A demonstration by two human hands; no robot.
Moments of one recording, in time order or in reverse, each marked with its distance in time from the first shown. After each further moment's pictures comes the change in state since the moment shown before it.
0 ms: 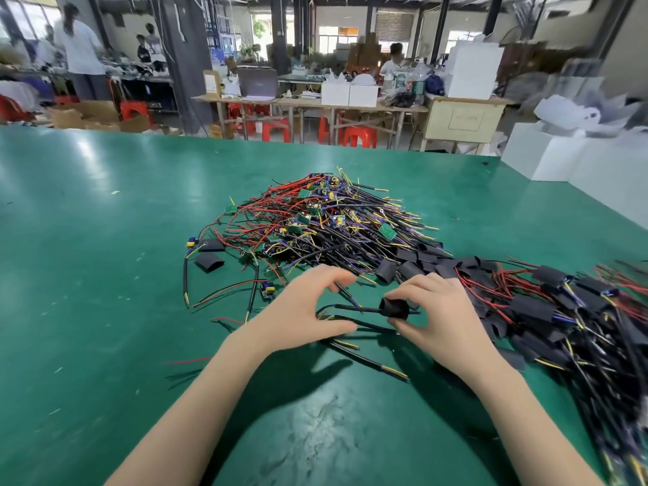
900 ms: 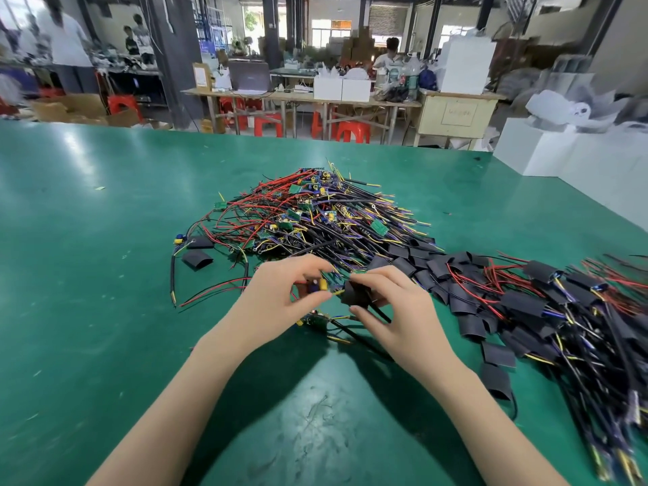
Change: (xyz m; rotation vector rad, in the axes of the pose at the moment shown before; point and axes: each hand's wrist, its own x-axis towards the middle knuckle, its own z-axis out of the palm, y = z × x) left_hand -0.005 0.004 -0.012 0.036 0.241 0.009; right_hand 0.007 -0.035 0.015 0.303 0.097 0.013
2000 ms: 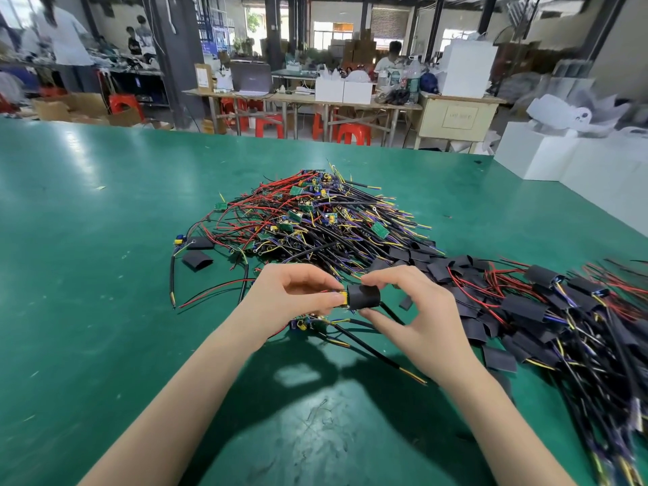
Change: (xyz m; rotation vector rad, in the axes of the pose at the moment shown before) left_hand 0.002 0.013 0.003 -0.679 -0.067 -0.397; right_hand -0.001 -0.004 -0.021 0.079 0.067 -0.014
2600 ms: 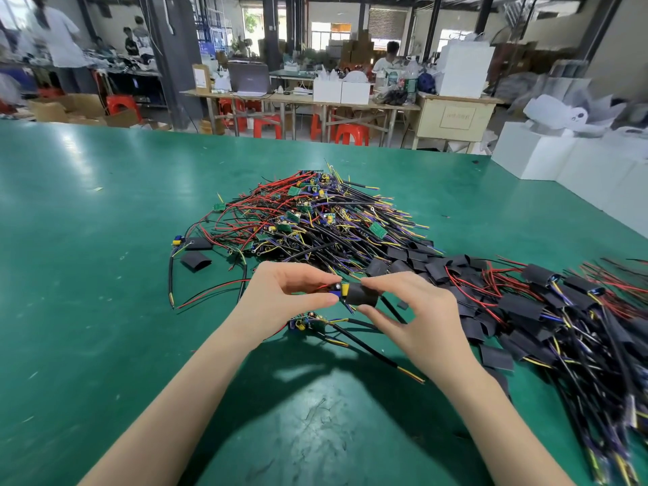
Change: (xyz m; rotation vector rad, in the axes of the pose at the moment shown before) left_hand -0.001 -0.001 0.000 0.028 0.041 0.090; right_hand -0.002 0.005 0.004 -0.103 0.083 -0.080
